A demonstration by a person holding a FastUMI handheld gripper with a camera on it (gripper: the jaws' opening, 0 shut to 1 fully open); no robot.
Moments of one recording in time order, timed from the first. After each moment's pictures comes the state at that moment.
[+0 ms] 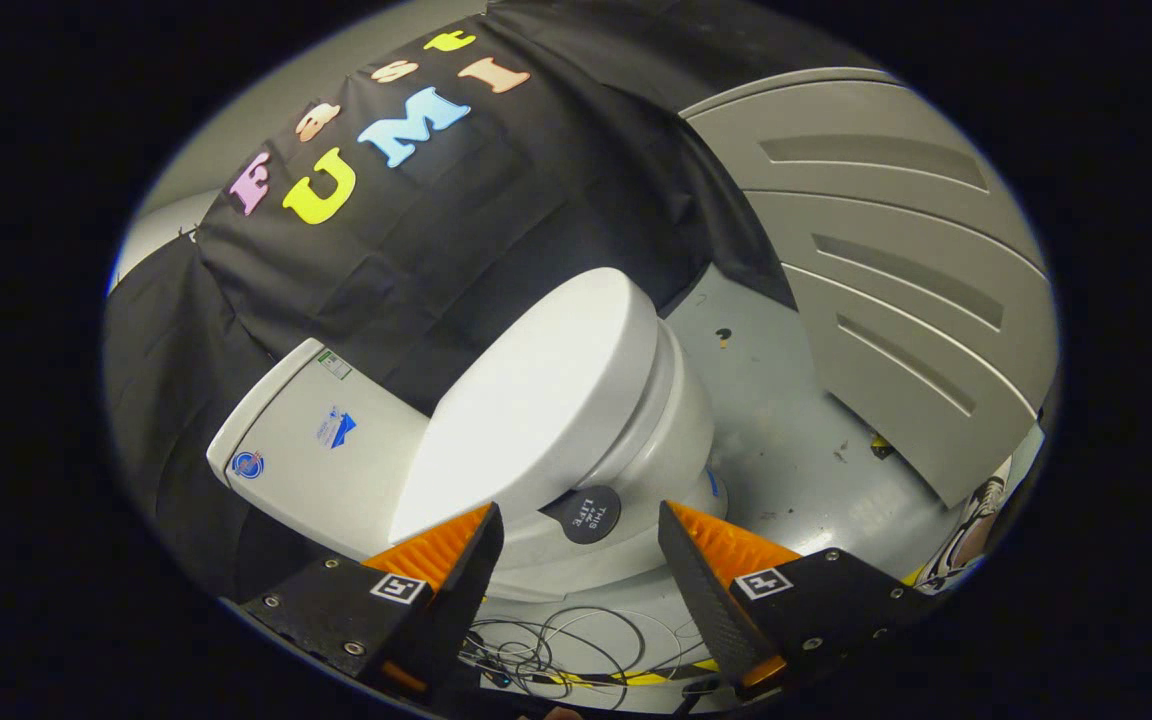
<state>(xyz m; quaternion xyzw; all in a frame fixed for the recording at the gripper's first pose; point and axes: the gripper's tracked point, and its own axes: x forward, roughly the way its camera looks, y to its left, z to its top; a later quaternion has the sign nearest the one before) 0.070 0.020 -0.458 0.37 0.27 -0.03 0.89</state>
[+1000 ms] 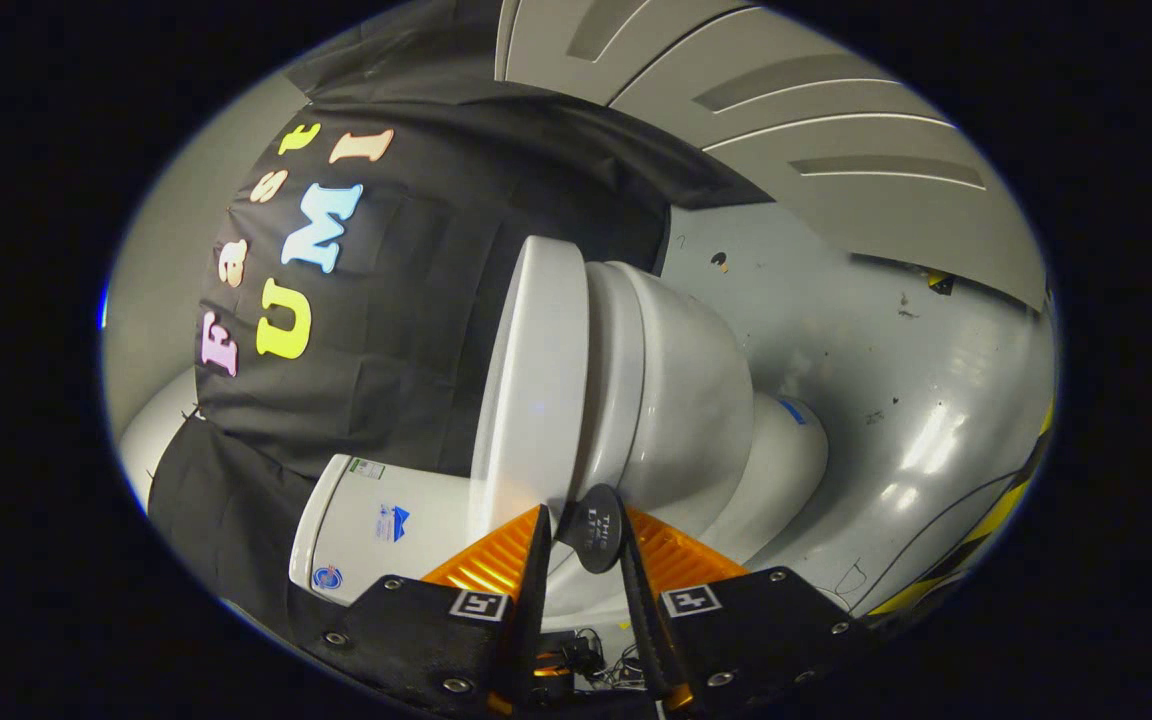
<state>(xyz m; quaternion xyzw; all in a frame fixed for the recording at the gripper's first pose) 0.115 0.035 -0.492 0.59 0.21 -0.05 0.78</state>
